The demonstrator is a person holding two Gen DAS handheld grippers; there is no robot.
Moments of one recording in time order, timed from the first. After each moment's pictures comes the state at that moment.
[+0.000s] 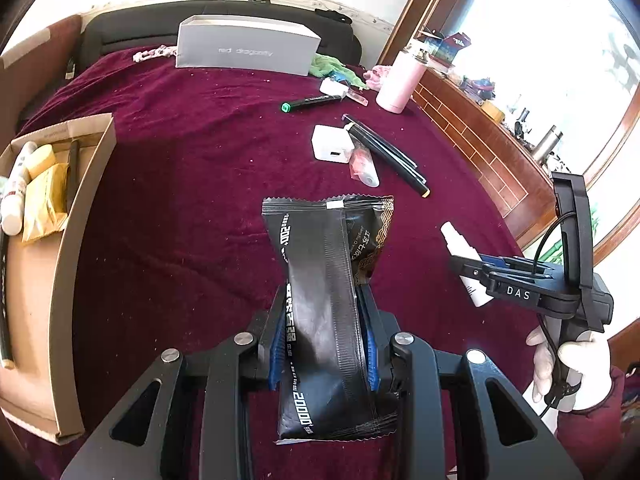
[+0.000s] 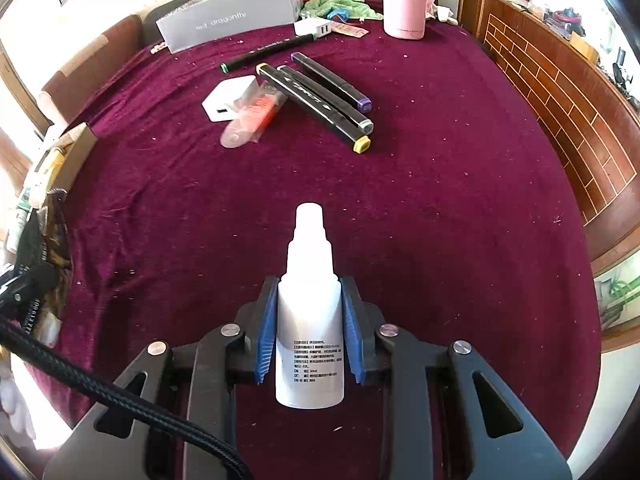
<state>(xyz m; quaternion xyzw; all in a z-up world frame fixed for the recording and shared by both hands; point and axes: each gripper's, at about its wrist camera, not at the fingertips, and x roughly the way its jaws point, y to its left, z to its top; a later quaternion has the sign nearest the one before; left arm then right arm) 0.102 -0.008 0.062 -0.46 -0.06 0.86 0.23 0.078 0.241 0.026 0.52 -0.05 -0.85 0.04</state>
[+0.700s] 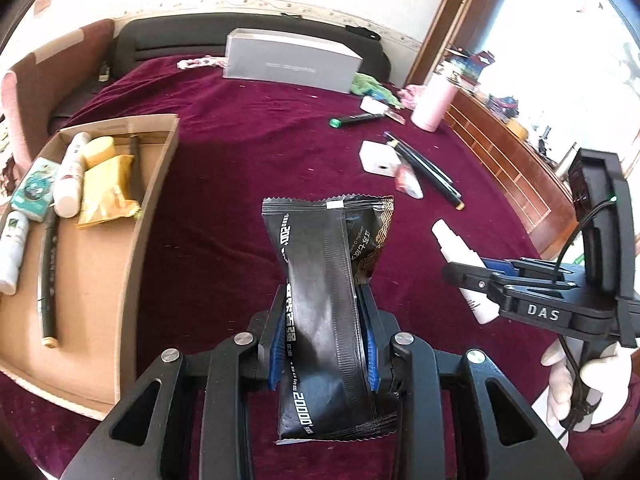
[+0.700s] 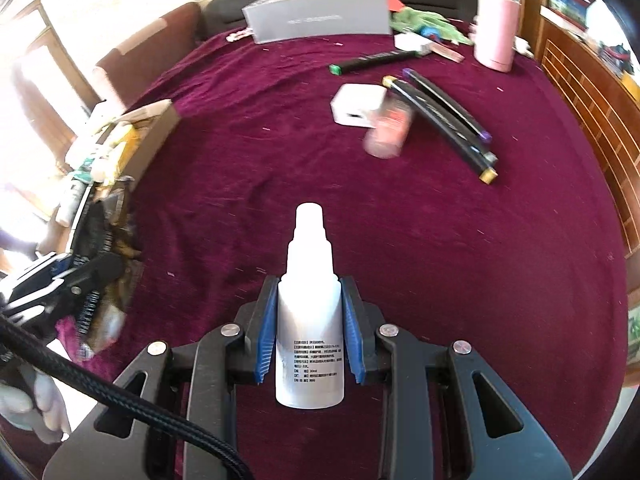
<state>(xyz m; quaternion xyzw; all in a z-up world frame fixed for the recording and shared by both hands) 0.114 -0.056 0.064 -0.44 -0.06 0.88 0.17 0.085 0.156 0.046 0.50 -0.03 -0.85 0.13</state>
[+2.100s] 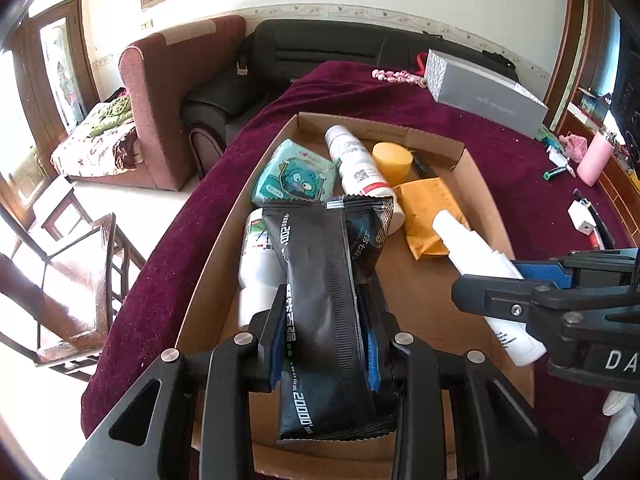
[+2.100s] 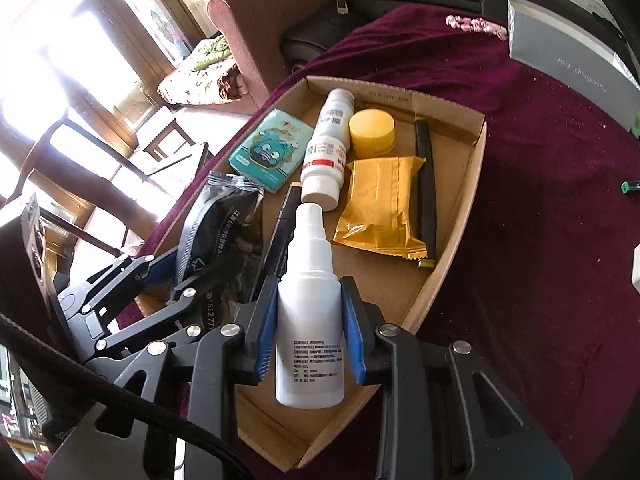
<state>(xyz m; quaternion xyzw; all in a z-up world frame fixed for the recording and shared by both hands) 0.073 -0.268 0.034 -0.44 -0.04 0.90 -0.04 0.027 -0.132 0.054 0.53 0.03 -0.79 0.32</state>
